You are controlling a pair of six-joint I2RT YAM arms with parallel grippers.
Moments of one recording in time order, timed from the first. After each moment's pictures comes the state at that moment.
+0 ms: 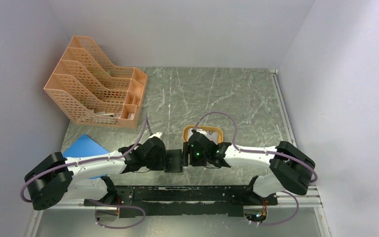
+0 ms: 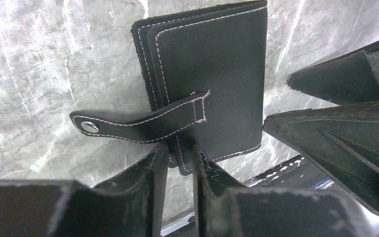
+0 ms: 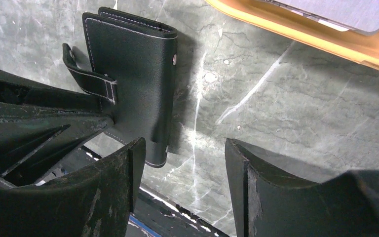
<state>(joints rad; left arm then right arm) -0.96 1.19 0.45 -0.20 -0.05 -0.89 1.01 1.41 0.61 -0.12 0.00 0.90</state>
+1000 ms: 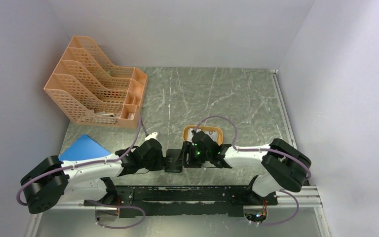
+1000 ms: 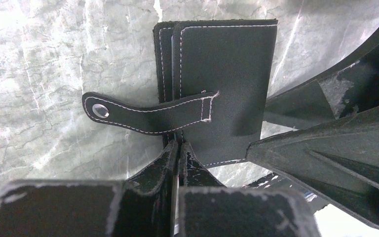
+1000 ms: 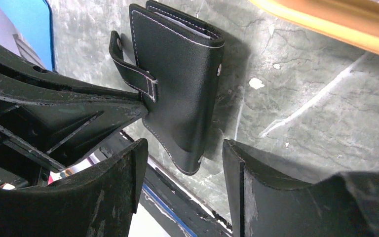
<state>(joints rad) -0.96 1.15 0.40 -0.15 -0.10 -0.97 0.96 1.46 0.52 0.16 -0.21 1.02</state>
